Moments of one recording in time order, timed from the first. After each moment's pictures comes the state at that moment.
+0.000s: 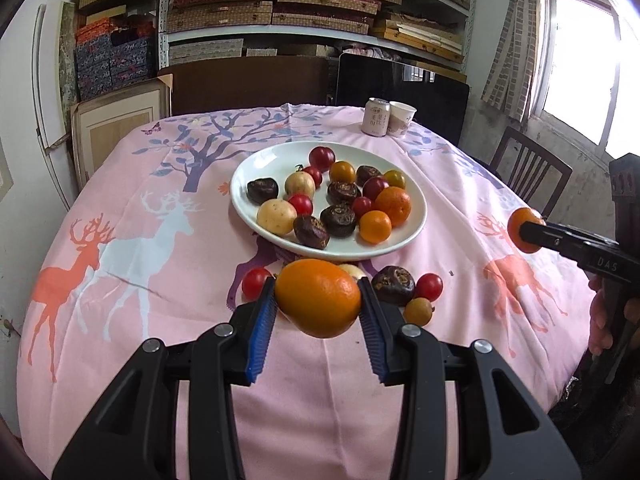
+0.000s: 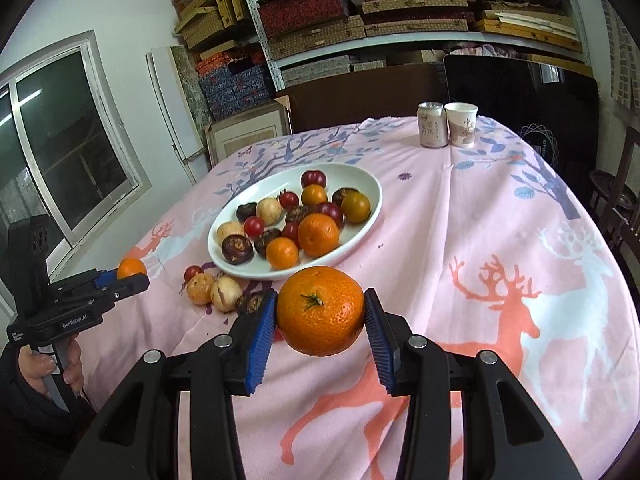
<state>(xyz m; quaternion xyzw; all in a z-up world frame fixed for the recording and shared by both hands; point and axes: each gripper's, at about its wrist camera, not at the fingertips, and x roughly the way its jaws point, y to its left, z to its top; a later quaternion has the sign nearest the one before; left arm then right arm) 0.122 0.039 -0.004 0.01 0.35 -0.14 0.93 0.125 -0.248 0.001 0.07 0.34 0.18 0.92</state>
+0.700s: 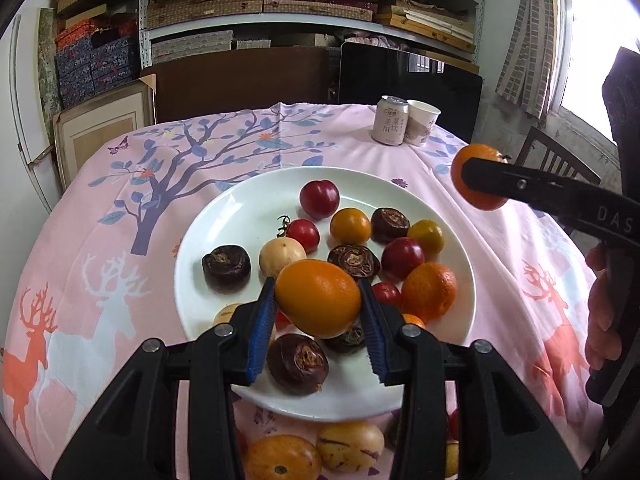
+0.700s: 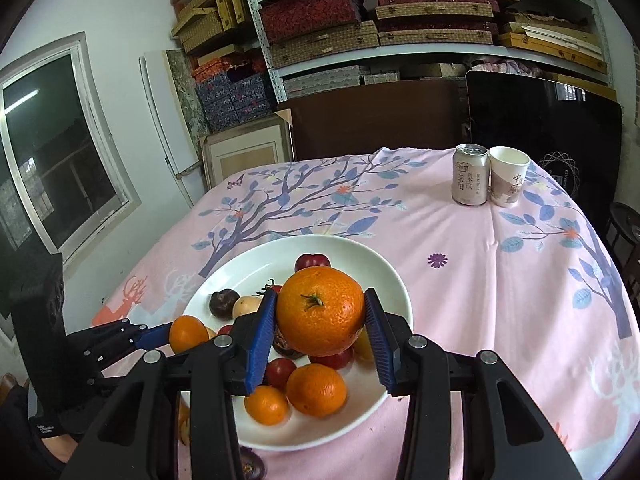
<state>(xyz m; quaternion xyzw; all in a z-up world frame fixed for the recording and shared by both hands) 0.268 -0.010 -0.025 0.03 0.37 -0.13 0.92 0.286 -0.200 0.015 0.05 0.33 0.18 0.92</state>
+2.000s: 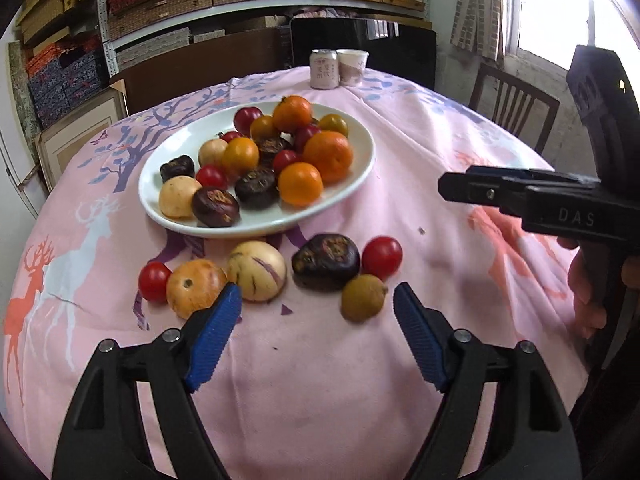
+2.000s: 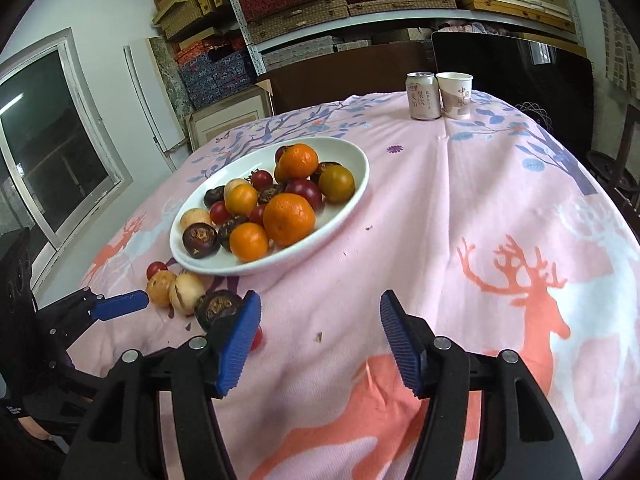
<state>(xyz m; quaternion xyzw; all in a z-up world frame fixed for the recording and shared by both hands) 0.133 -0.050 -0.062 0.11 0.39 -0.17 0.90 0.159 -0.239 -0.048 0.08 0.37 0.15 0.91</state>
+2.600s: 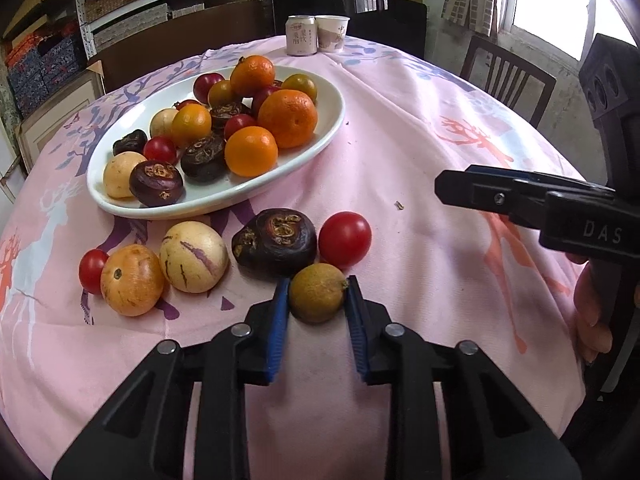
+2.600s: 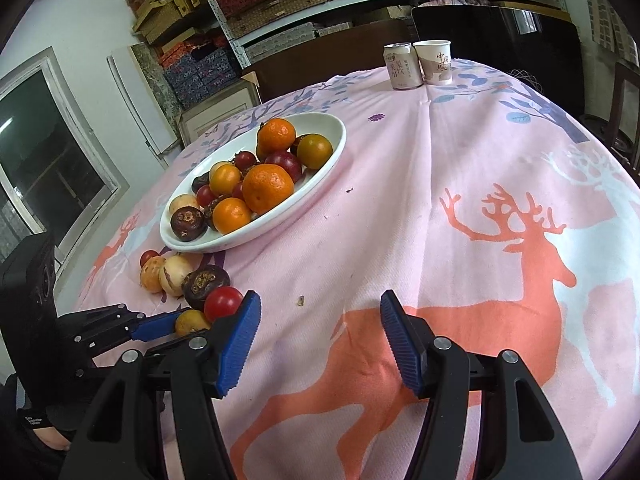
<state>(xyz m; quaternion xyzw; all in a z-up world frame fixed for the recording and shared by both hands) 0.150 -0.075 -0.083 0.10 0.43 -0.19 0.87 0.153 -0.257 -0.070 0.12 0.40 0.15 0.90</state>
